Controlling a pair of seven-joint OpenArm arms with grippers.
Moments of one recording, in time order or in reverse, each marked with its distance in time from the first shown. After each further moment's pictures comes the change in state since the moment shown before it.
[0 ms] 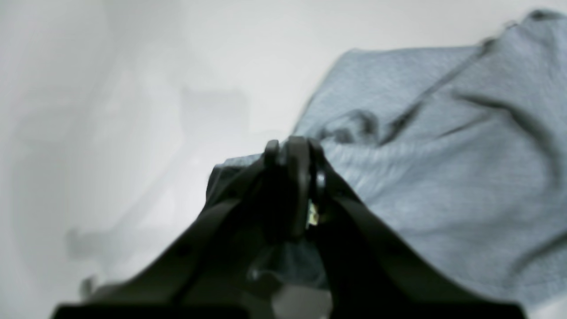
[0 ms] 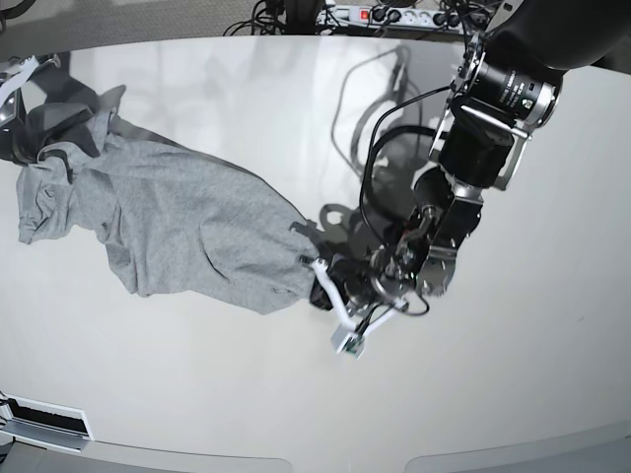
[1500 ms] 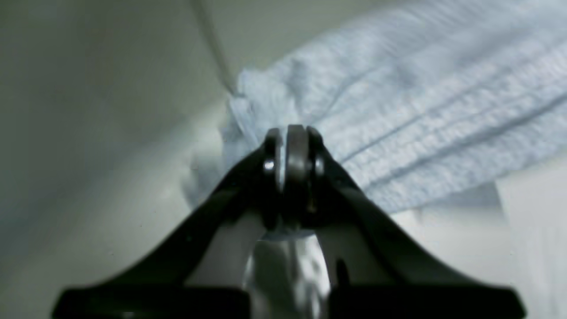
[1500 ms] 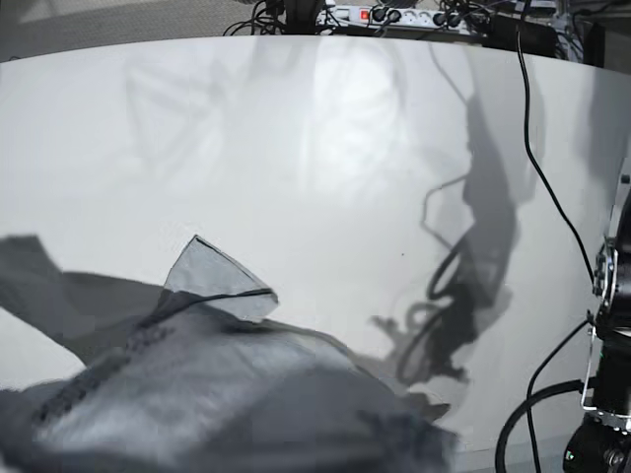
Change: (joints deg) left arm -41.4 -15.3 0.4 0.6 -22.0 -11.9 32.1; right arm 62.5 33.2 -15.3 -32.7 14.0 -1.7 -1.0
